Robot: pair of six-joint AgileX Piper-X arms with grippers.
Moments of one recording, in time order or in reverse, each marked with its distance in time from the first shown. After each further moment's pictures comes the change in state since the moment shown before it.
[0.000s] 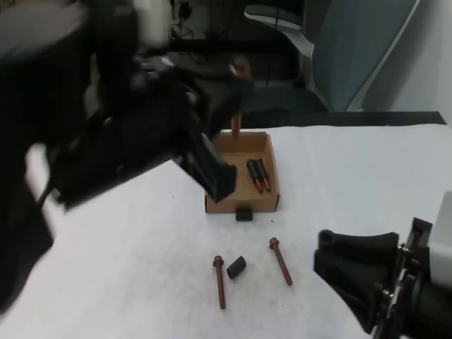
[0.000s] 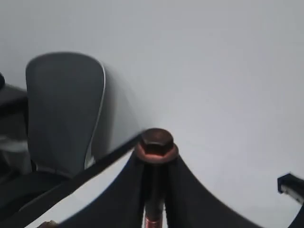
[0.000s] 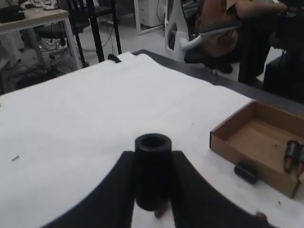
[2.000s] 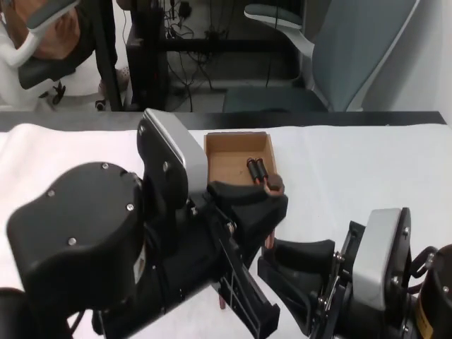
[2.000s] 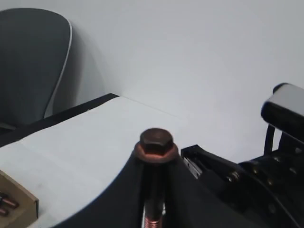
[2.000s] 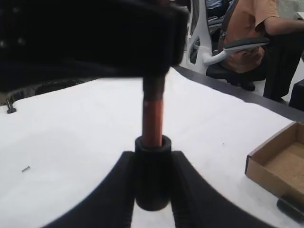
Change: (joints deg) left arm -14.6 2.2 8.7 -3.9 -11.6 -5.1; right arm 6.4 19.8 0.8 -24.0 2.7 -0.1
